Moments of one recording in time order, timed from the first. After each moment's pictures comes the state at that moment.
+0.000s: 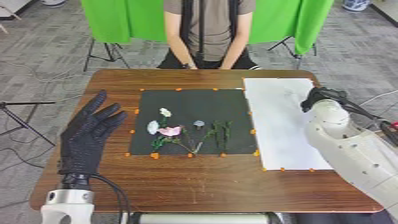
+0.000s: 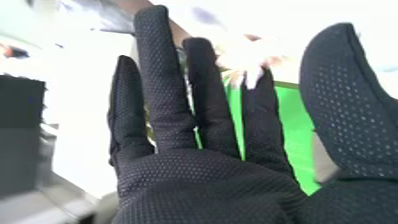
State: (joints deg) left arm 130.3 -56.4 -88.8 -131.5 40.2 15.8 25.1; right arm -62.7 -45.9 51.4 -81.3 -128.2 -14.2 46.5
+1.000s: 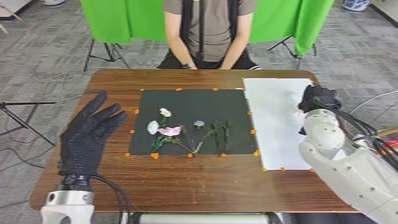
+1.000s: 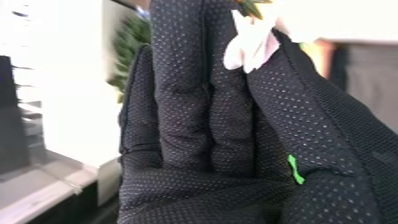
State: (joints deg) left arm 130.6 -56.2 -88.8 -131.4 40.0 15.3 26.0; right arm -72.5 -46.1 55.8 -90.1 -137.8 0.8 44.4
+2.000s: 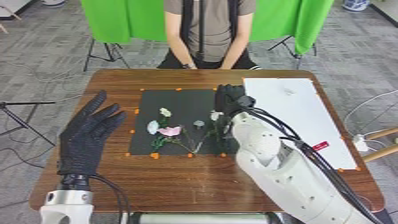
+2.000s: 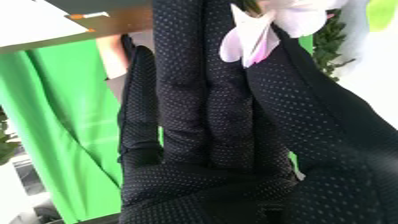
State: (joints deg) left arm 130.8 -56.7 -89.3 -131.7 40.0 15.3 25.1; right arm -70.2 -64.6 46.8 -97.0 -138.7 -2.3 31.8
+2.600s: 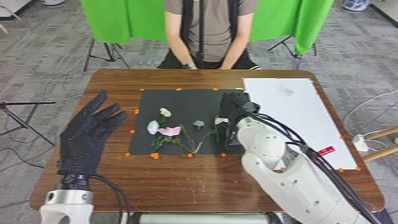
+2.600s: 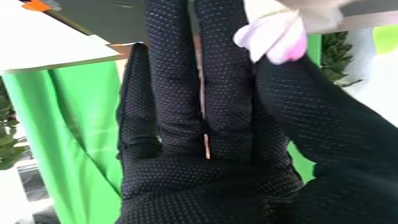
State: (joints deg) left arm 130.7 -56.7 -89.4 -131.7 40.0 15.3 24.6; right arm -73.0 -63.7 49.4 -97.5 -139.1 -7.2 31.0
